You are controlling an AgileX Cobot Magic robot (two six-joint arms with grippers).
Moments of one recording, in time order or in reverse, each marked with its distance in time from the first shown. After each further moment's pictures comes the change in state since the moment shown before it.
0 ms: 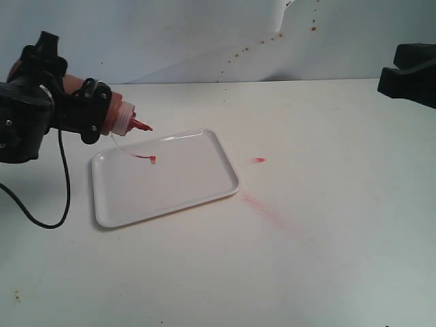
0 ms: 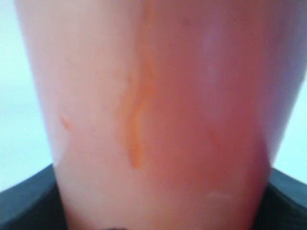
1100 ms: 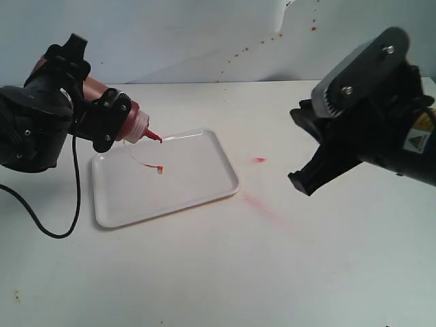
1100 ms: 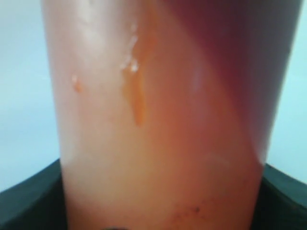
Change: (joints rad) left arm -0.083 0.000 0.000 0.000 0.059 0.103; right arm 0.242 0.224 0.000 -0.378 -0.050 -0.121
